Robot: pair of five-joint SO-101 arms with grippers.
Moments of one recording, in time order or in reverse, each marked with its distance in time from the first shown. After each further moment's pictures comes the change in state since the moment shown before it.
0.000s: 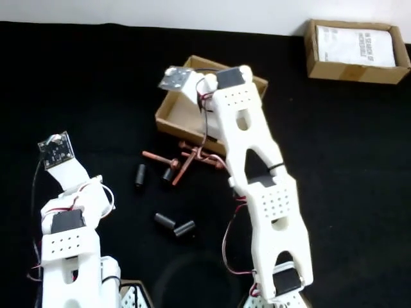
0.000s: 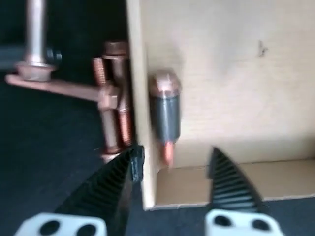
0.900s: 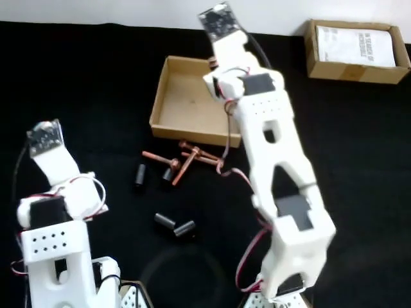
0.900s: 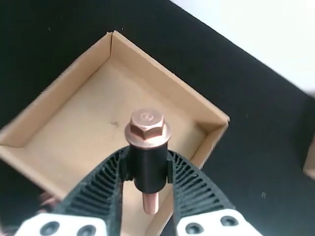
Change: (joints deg) left arm 0.1 -0.1 -19.6 30.9 -0.1; right arm 4.4 -25.1 32.2 -43.0 -28.3
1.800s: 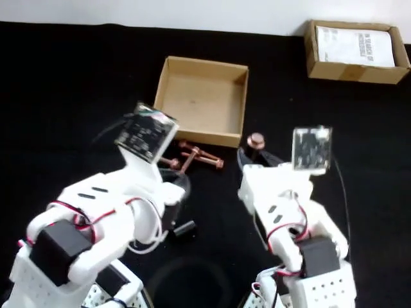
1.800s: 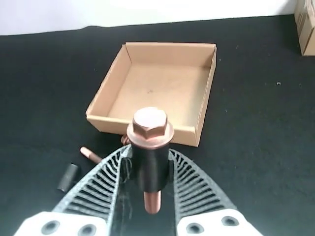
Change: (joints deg) left arm 50.7 0.0 -38.5 12.8 -0.1; right arm 0.0 -93.1 77.3 0.1 -32.9
